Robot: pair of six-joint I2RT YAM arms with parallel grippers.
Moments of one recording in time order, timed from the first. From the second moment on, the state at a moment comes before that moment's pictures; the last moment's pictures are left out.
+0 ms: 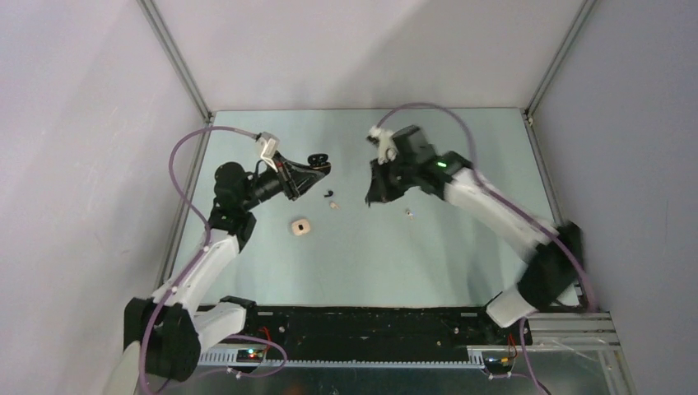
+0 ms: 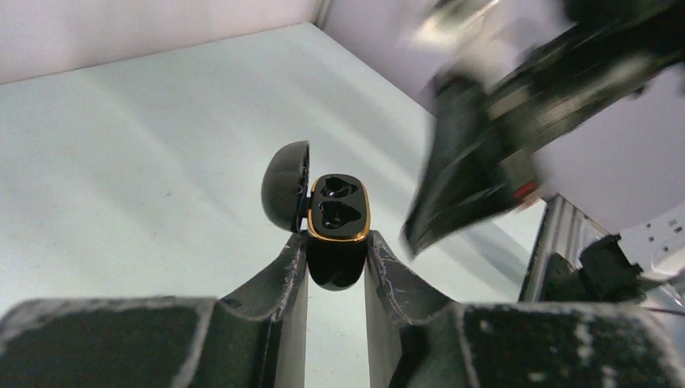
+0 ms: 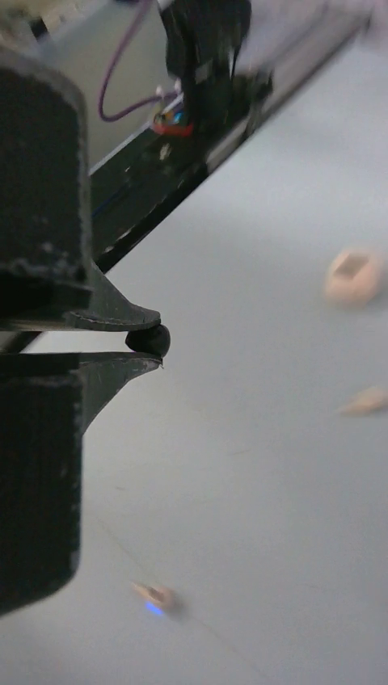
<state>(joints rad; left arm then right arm) -0.20 1.04 0.67 0.39 0.72 -0.38 0.67 1.68 1.45 -0.74 -0.30 0.27</state>
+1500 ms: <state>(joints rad) -0.26 1.03 0.71 0.74 1.18 -0.51 0.89 1.27 1.32 0.03 -0.58 -0.36</state>
